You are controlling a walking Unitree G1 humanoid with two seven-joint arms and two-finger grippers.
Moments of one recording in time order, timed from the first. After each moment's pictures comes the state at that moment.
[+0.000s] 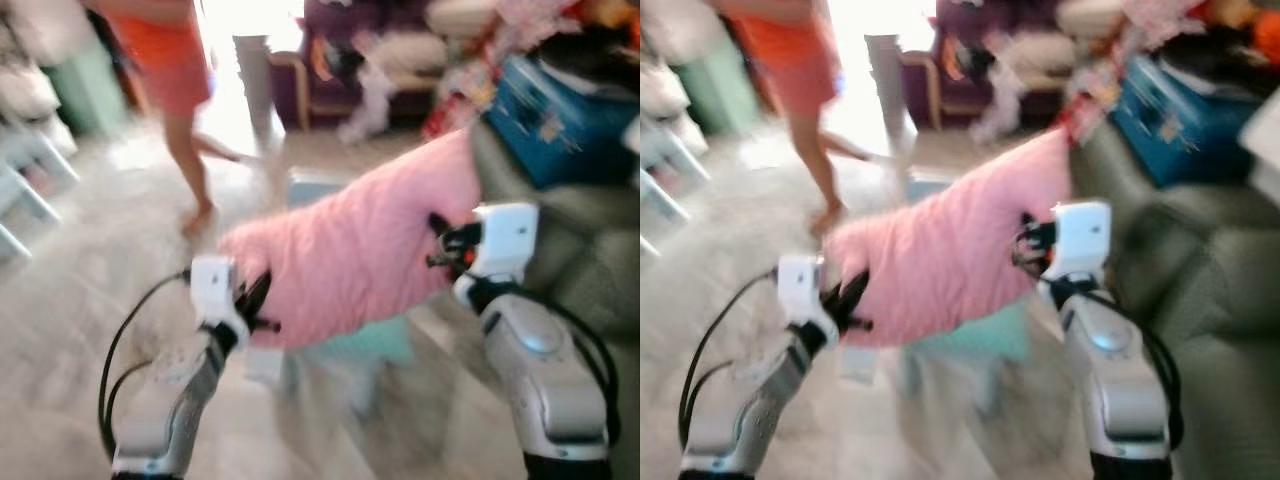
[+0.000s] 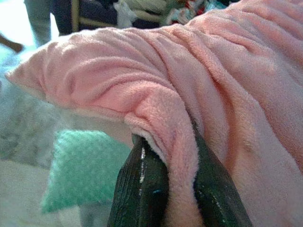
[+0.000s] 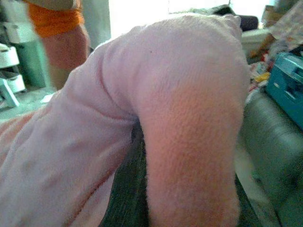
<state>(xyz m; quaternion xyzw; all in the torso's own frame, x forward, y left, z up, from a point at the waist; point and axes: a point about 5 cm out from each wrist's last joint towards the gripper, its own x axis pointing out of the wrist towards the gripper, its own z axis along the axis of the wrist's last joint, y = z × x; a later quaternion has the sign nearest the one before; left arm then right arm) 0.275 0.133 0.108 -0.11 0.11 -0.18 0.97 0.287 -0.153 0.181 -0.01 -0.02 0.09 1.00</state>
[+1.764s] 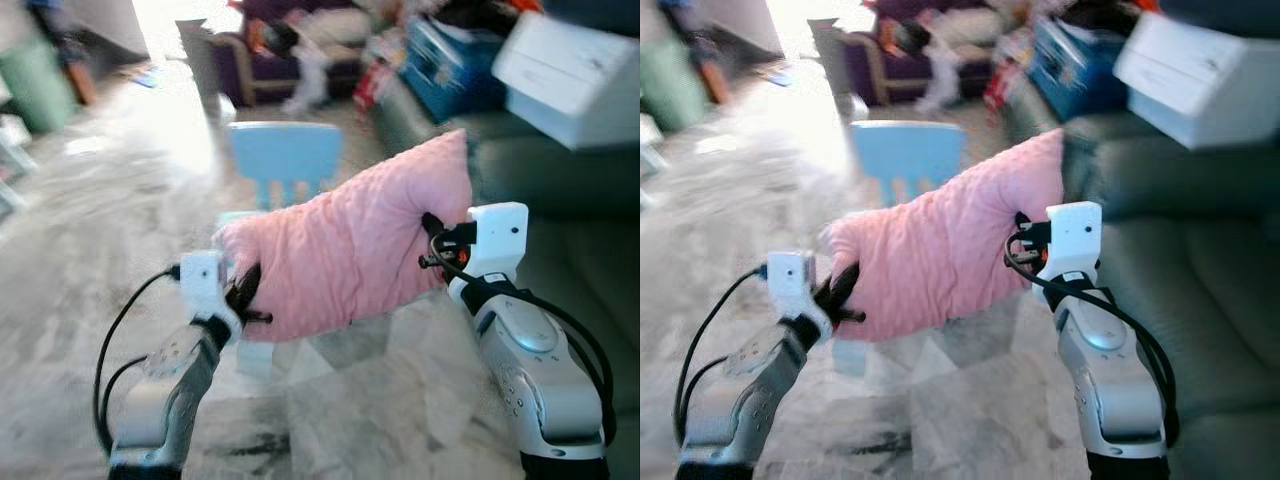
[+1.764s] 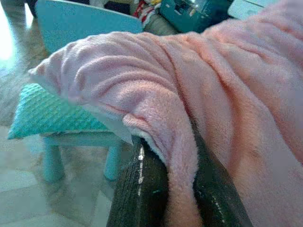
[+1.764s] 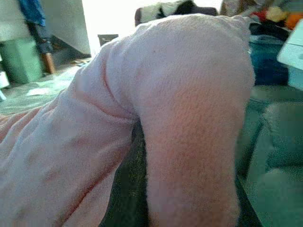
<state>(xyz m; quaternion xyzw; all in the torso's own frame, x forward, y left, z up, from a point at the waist) 0.286 0.138 0.115 -0.12 0.09 -0.14 0.98 0.286 -0.151 0.181 -0.01 -0.02 0.10 1.00</state>
